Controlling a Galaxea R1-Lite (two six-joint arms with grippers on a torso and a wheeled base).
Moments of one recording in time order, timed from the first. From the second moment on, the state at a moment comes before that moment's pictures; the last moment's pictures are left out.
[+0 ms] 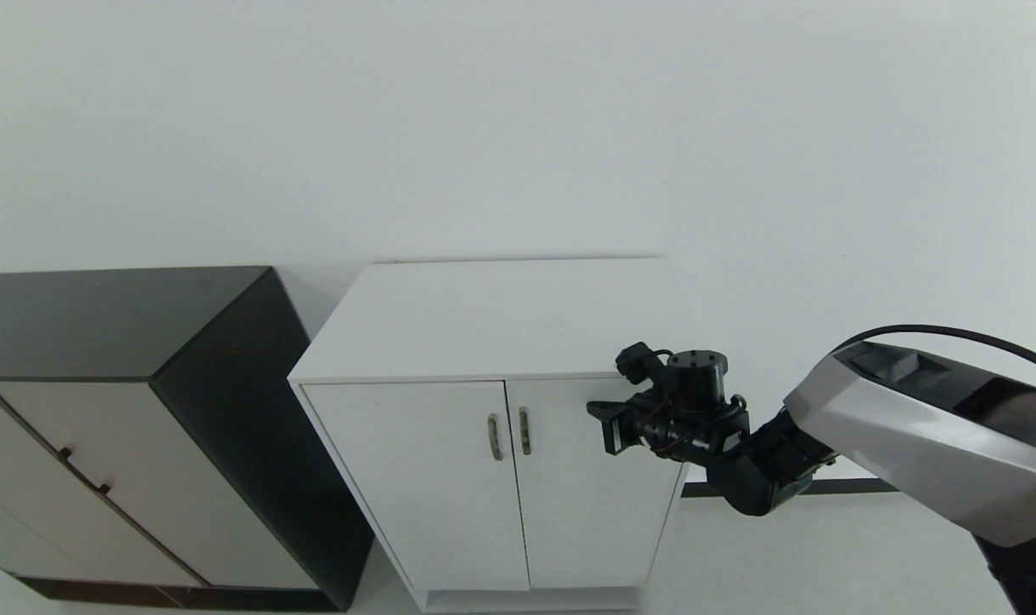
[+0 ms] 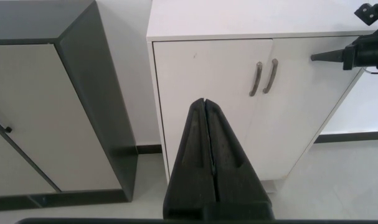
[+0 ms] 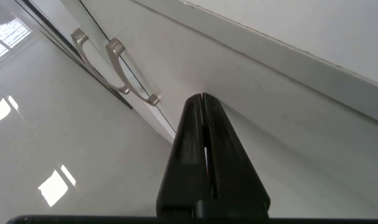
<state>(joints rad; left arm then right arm) 0.00 0.00 0.00 0.00 -0.02 0.00 0.51 2.40 -1.22 -0.91 0.23 0.02</state>
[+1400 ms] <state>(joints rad) 0.00 0.00 0.00 0.00 -0.02 0.00 -0.01 1.23 -0.06 -0.91 0.09 -0.02</state>
